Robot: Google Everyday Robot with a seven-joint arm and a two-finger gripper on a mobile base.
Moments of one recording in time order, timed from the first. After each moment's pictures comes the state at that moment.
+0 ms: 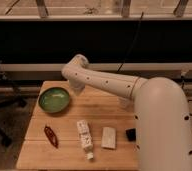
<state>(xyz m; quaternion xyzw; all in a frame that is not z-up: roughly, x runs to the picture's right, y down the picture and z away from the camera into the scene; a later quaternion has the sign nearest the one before) -0.097 0.028 0.859 -0.20 -0.14 -0.38 0.90</state>
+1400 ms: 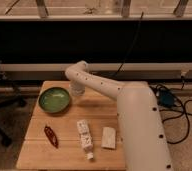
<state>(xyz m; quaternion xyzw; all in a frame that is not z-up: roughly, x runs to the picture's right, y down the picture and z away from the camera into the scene) -0.113 0.078 0.926 -0.28 -0.21 -0.37 0.86</state>
